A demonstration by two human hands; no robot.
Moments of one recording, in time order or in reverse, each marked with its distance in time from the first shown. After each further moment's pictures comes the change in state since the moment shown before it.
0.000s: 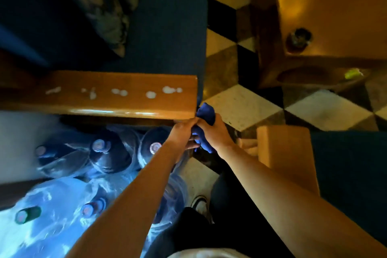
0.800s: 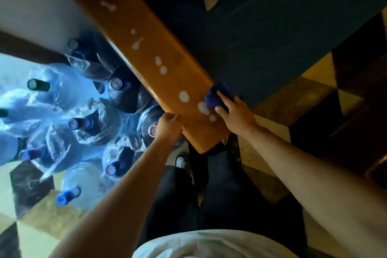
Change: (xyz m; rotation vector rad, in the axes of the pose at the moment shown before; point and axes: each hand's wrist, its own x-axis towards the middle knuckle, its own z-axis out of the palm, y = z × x) left_hand 0.126 0.043 -0.046 -0.430 0.769 -0.298; right_hand 0.269 -0.113 0.051 -1.356 -0.812 -0.544
